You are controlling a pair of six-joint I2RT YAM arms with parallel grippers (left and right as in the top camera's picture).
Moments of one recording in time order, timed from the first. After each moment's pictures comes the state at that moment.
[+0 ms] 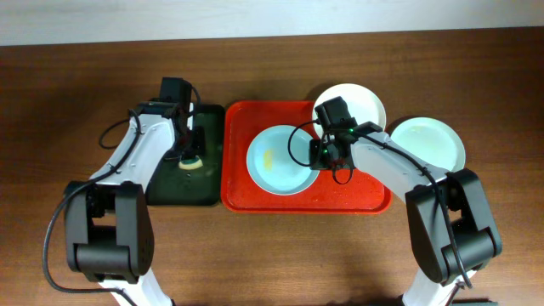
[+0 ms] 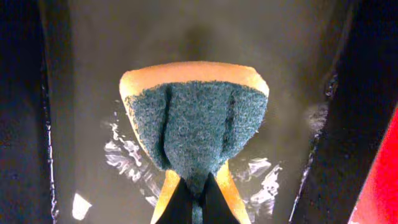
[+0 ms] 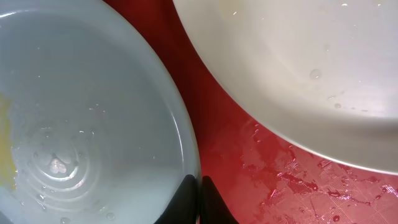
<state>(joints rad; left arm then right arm) -0.11 1.92 1.38 -0.84 -0.06 -0.18 0.35 1.88 1.17 -0.55 -0.07 0.39</state>
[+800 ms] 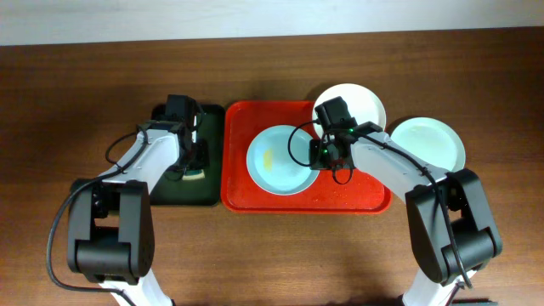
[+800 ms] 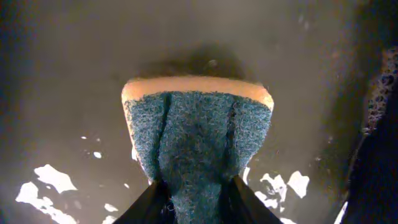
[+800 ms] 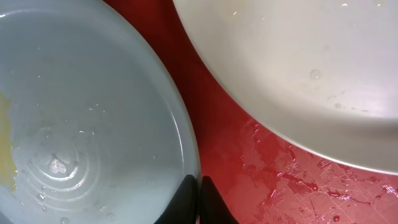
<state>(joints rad) -0.12 1.92 1.21 -0.66 -0.06 -0.19 0.35 1.88 1.17 -0.55 -0.07 0.39</state>
